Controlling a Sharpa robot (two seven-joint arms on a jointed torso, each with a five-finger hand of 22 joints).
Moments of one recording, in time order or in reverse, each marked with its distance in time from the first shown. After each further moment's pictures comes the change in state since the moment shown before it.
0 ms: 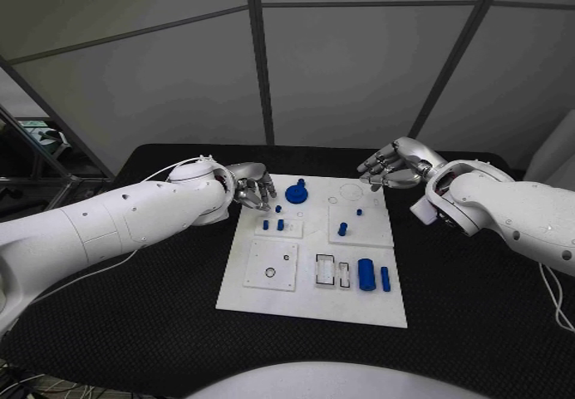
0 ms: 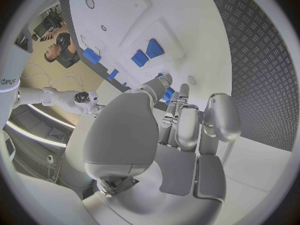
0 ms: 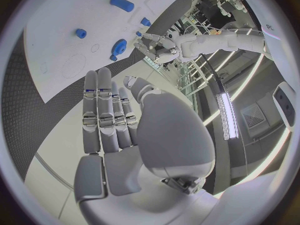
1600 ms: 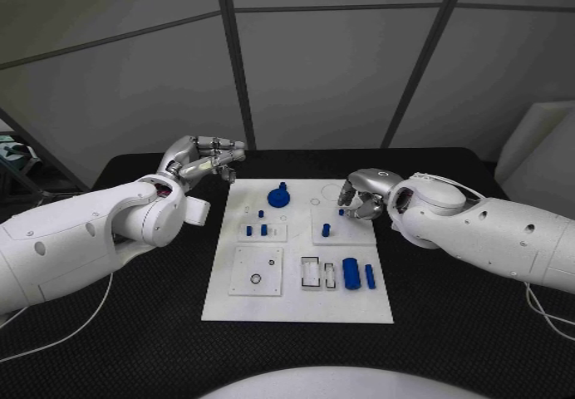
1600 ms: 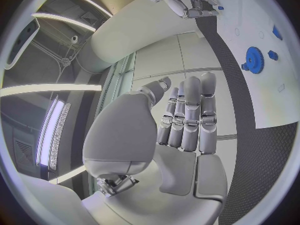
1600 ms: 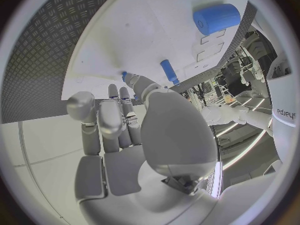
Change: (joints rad) left arm -0.022 -0.218 0.023 0.277 1.150 -0.295 0.445; left_hand -0.048 0.026 0.018 0.010 -0.004 0.143 0.025 0.043 0.004 0.042 -0.006 0.046 0.018 -0.251 0.008 -0.367 -0.621 0.115 -0.243 0.014 -0.728 -0.087; right arm -0.063 0.028 -0.002 0.050 -0.695 0.061 -0.231; right_hand -0.052 -0.024 0.074 -0.063 -0.052 0.013 -0.004 -0.015 -0.002 -0.077 0.002 -0.007 0.002 0.023 -0.022 1.024 0.830 -0.047 0.139 -0.010 0.769 0.744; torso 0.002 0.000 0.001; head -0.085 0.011
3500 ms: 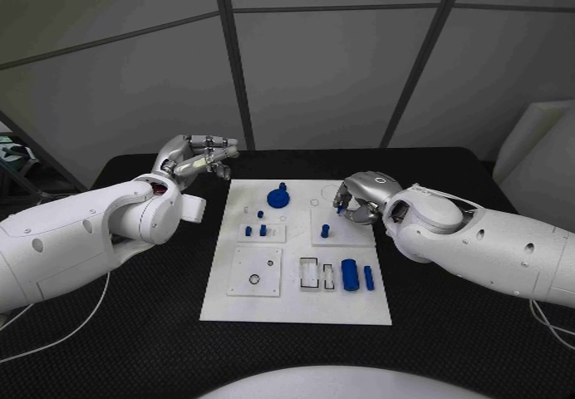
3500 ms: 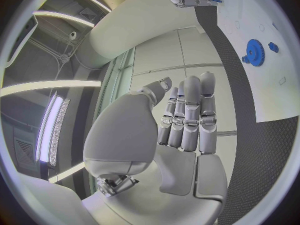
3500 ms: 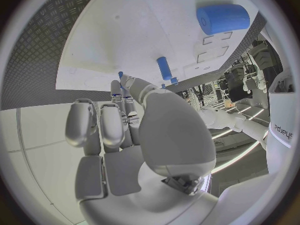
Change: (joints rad) left arm -0.001 0.000 0.000 -0.025 0.041 -0.009 0.012; left_hand 0.009 0.009 -0.005 -0.005 0.000 0.005 0.002 0.000 -0.001 0.000 0.000 0.007 0.002 0.000 0.000 -0.009 -0.009 0.002 0.000 0.000 -0.012 -0.013; right arm -0.040 -0.027 0.001 0.096 -0.119 -0.136 -0.081; right_hand 0.039 0.062 0.087 -0.041 -0.085 0.100 -0.036 0.025 0.017 0.127 -0.045 0.047 0.020 0.004 -0.018 0.096 0.073 -0.039 0.094 -0.027 0.182 0.241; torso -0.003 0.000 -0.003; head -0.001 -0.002
